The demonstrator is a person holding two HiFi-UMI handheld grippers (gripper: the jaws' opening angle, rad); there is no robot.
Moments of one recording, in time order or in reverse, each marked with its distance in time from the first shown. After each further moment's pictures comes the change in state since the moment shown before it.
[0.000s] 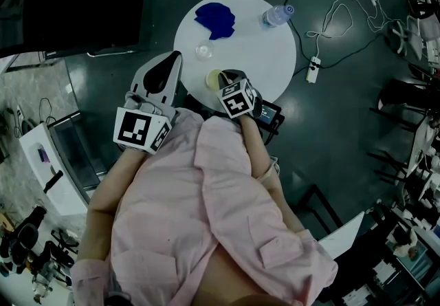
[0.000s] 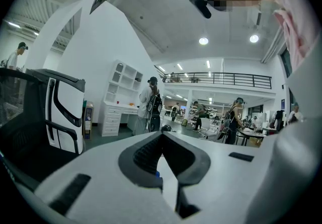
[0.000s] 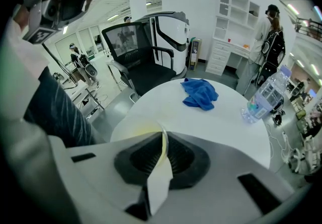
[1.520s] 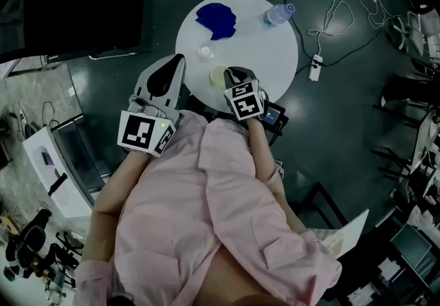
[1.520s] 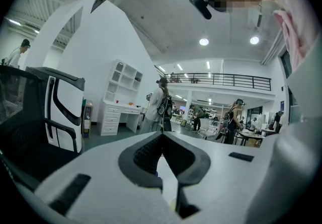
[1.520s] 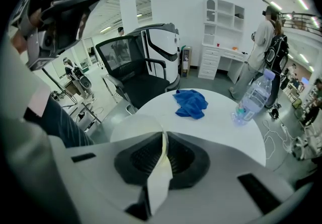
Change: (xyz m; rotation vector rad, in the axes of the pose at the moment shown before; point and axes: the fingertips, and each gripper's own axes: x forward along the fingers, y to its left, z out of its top) left arm 0.000 -0.002 -0.002 -0.014 0.001 -0.009; right arm -0.027 -0.015 0.022 0.096 -0.093 -0.040
